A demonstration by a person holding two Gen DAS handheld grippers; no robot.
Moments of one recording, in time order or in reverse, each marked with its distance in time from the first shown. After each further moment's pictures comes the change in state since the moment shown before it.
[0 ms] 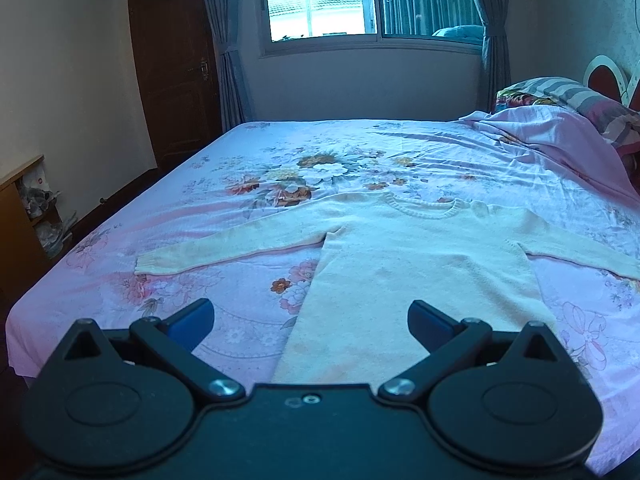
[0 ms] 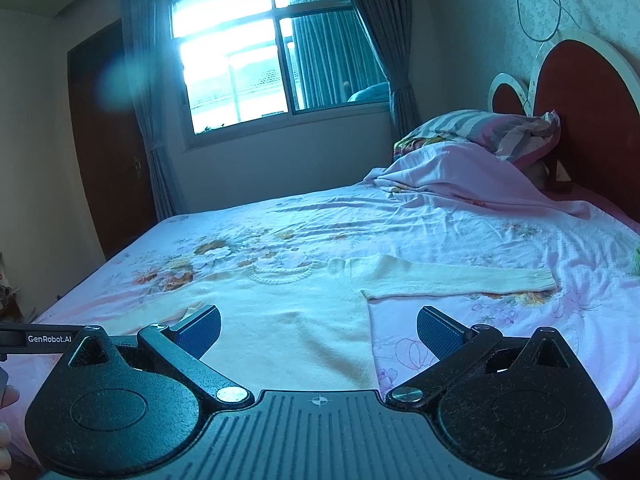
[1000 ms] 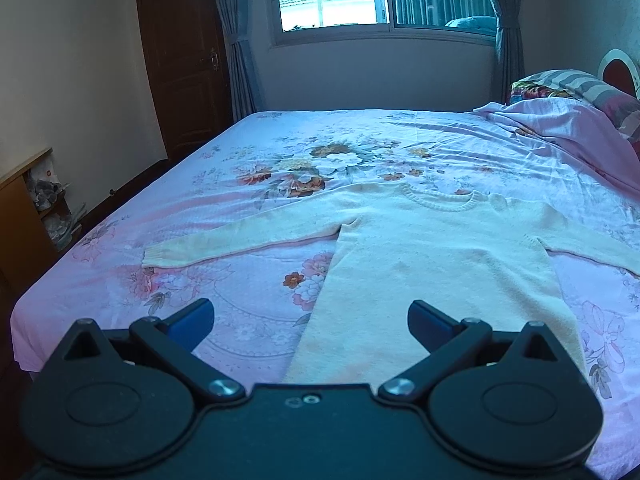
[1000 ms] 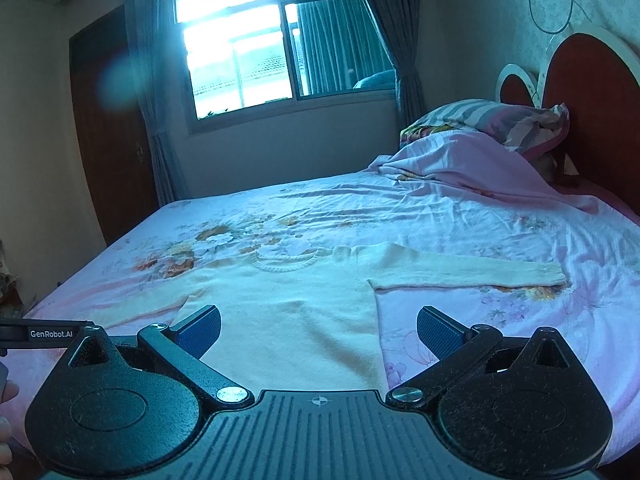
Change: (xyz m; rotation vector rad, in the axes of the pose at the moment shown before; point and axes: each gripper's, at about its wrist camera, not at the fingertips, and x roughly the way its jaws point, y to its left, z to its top) left arm 0.023 0.004 0.004 -0.007 0.036 0.035; right arm 0.024 0.004 -0.003 -0.019 0.038 0.006
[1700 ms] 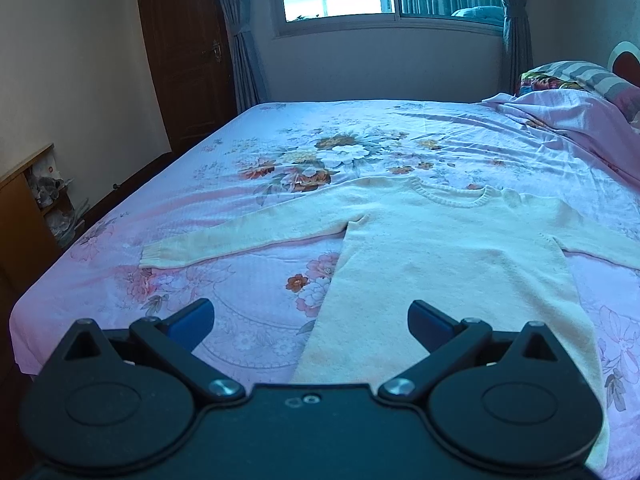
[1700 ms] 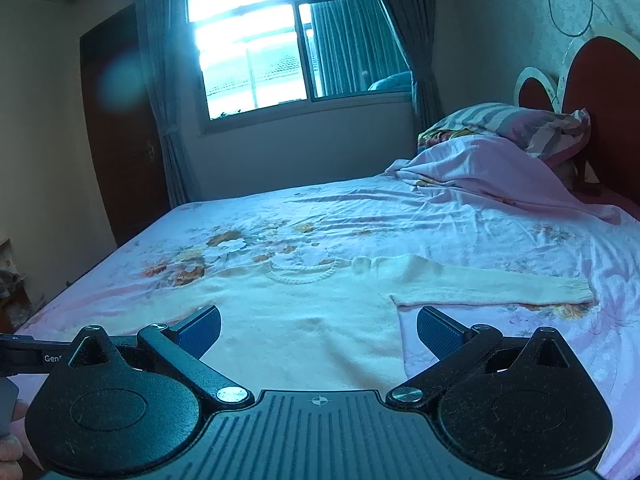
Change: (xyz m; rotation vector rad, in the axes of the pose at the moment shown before) left arm 0.030 -0.006 0.015 0.005 0.034 0.028; right arm 0.041 0.012 0.017 -0.017 -0.002 0.041
